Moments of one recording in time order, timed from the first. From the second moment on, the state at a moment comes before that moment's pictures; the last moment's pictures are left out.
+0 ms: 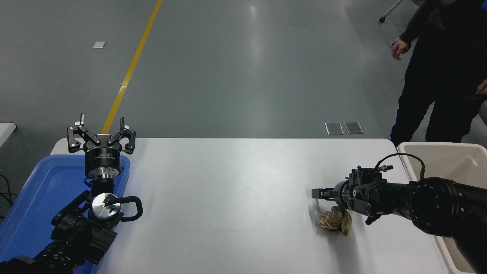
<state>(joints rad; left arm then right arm) -0.58 0.09 -1.11 -0.42 -0.12 -0.59 -0.59 1.07 0.00 -1.17 0.55 -0.16 0.07 0.00</state>
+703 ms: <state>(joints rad) -0.58 0.09 -1.10 -0.42 -0.12 -0.59 -0.59 1.22 0.00 -1.17 0.72 -0.15 0.08 -0.02</state>
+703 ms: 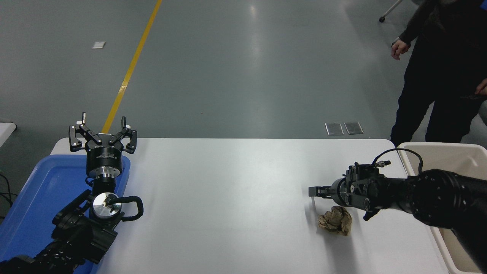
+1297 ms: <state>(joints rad) -0.58 0.10 -1.10 -0.42 -0.12 -0.59 -0.59 1.86 -0.28 -1.18 1.47 -0.06 0.13 -0.03</state>
